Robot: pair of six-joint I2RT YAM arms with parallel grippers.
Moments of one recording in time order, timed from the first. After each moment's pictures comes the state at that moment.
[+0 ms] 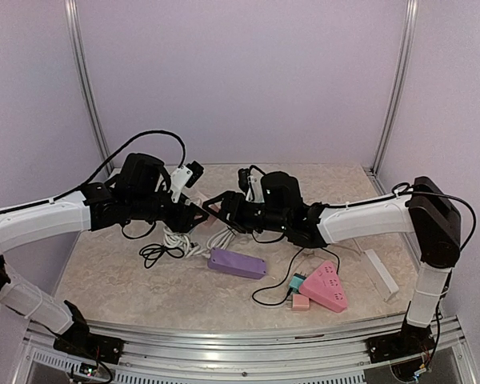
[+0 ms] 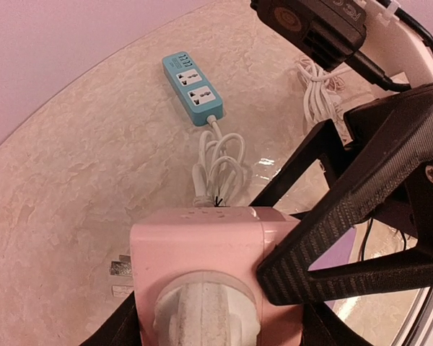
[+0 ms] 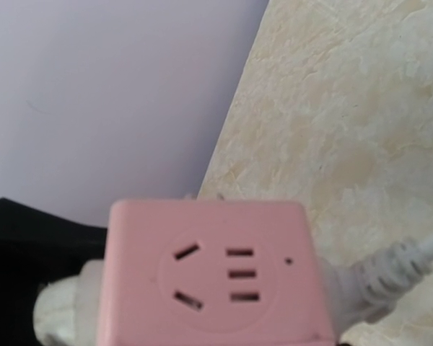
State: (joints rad) left arm -0.75 1.35 1.03 -0.27 0.06 0.05; right arm 0.96 1.87 1.19 0.47 -0.17 1.01
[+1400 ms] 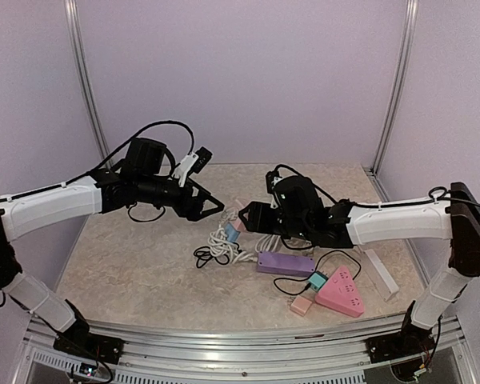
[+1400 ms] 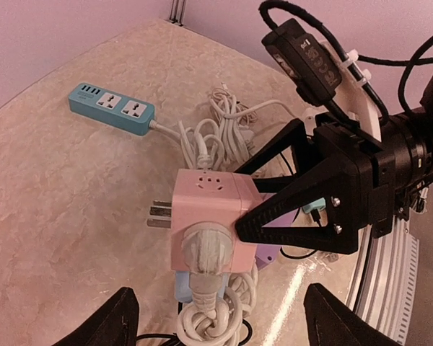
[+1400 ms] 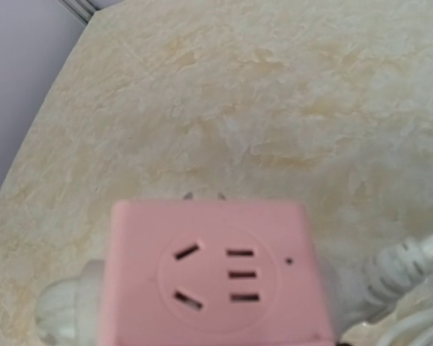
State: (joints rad) left arm -0.65 1.47 1.15 -0.22 0.45 0.00; right arm 0.96 1.65 1.07 0.11 0.21 0.72
